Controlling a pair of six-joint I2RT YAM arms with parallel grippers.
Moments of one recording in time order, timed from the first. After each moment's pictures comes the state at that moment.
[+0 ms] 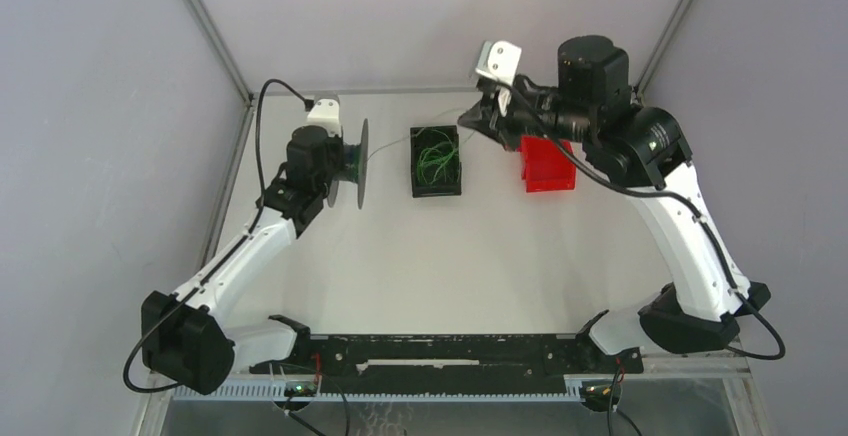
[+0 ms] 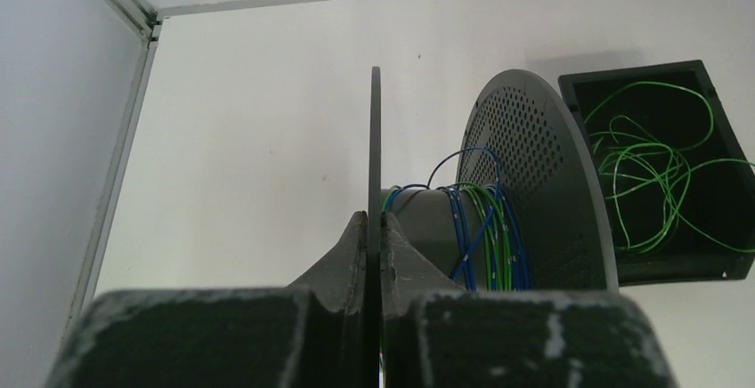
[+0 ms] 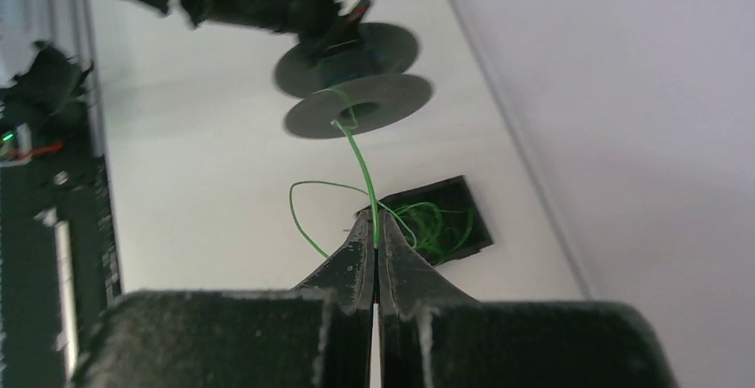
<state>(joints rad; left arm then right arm) -0.38 1.20 0.96 -0.07 -0.39 -0.02 0.68 1.40 2.03 -0.98 -0.48 -0.47</state>
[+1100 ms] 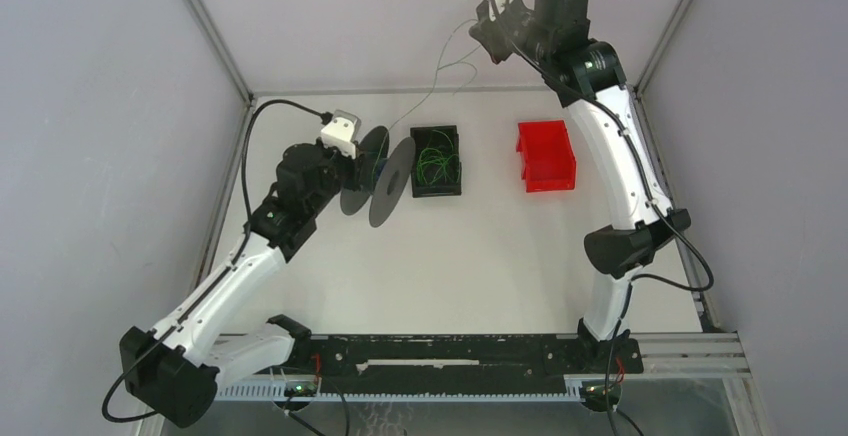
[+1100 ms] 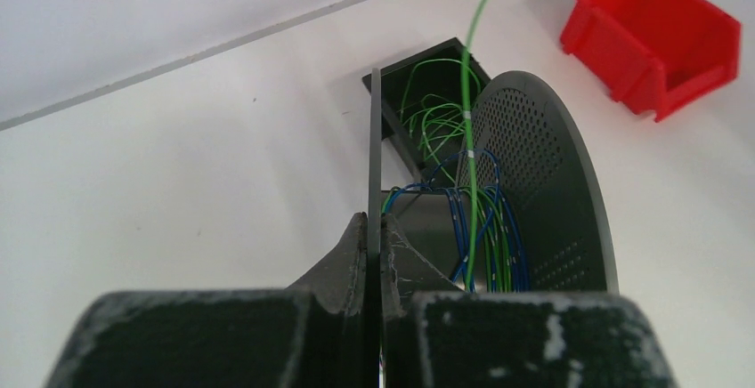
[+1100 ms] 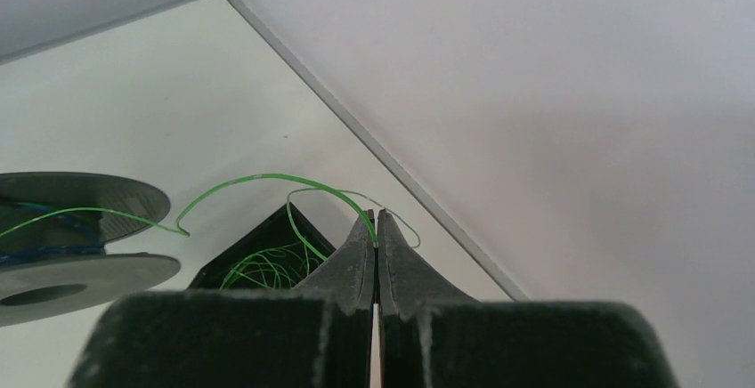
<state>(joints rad) -0.47 1.03 0.90 -0.08 -0.07 0.03 0.41 1.85 2.41 -0.75 -0.32 -0.35</state>
